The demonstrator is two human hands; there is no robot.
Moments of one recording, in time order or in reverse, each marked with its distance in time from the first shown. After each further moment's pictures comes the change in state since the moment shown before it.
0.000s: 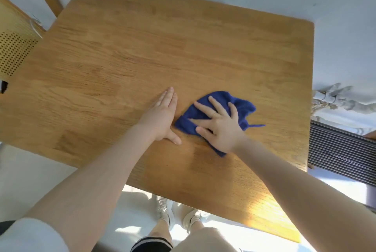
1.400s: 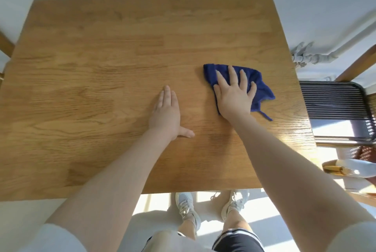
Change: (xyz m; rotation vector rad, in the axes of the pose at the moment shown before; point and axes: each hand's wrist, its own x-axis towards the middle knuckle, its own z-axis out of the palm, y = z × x) left_hand 0.002 -0.006 0.006 0.059 0.025 0.054; right_hand 0.019 -0.011 0.013 -0.086 0.312 0.834
